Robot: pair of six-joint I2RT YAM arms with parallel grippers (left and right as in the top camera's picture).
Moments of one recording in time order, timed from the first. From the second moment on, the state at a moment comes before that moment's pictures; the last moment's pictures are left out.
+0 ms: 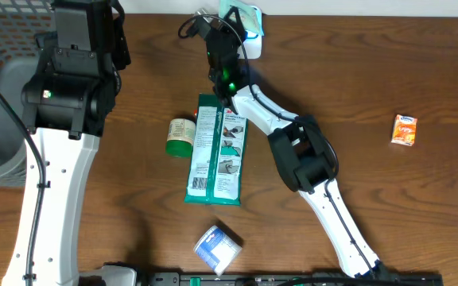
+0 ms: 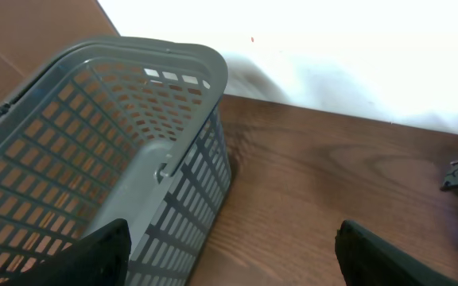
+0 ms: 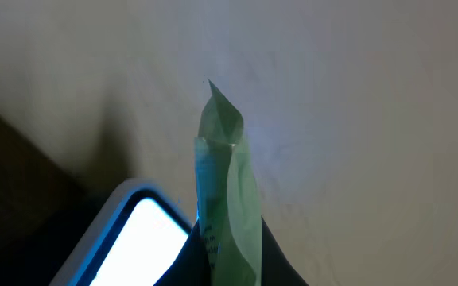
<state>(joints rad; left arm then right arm) -0.15 1.48 1.77 -0.92 -0.53 -0.15 0.57 2.74 2.19 0.56 0.73 -1.04</state>
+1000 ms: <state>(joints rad) -0.15 1.48 1.77 -0.92 -0.53 -0.15 0.32 1.98 2.20 -0.81 0.08 -0.09</state>
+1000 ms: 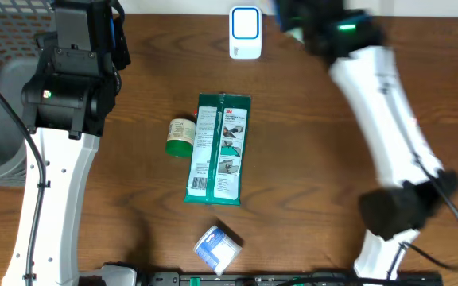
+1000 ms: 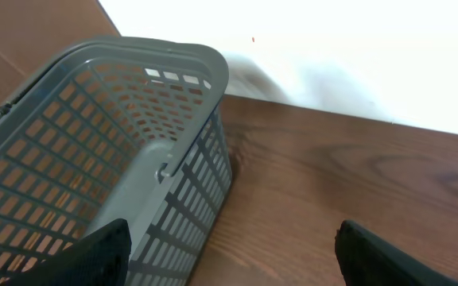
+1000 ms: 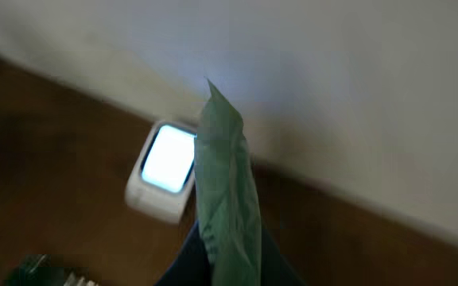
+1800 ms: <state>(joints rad) -0.15 1.48 1.77 -0.91 -0.53 -0.15 -0.20 1.92 2.06 -1.40 -0.39 0.02</state>
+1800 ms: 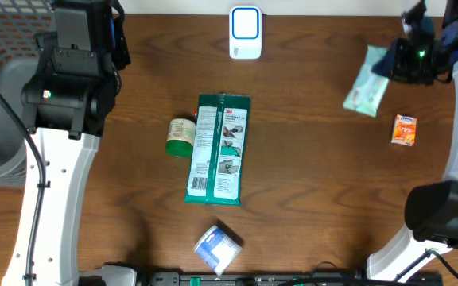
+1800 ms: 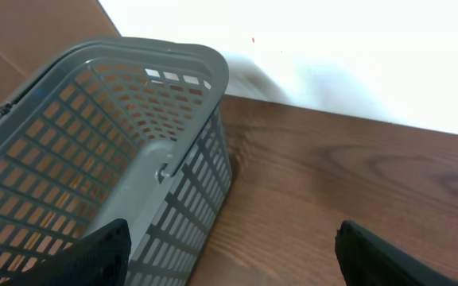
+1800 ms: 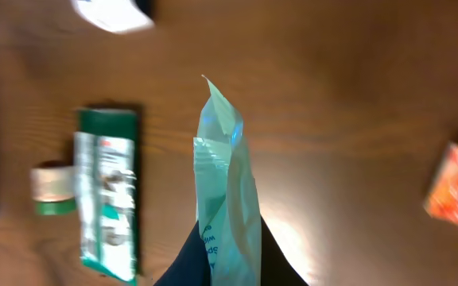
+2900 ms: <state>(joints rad) -0.15 1.48 1.77 -0.91 -0.53 -0.15 -0.30 1.92 1.55 -1.04 -0.22 -0.05</state>
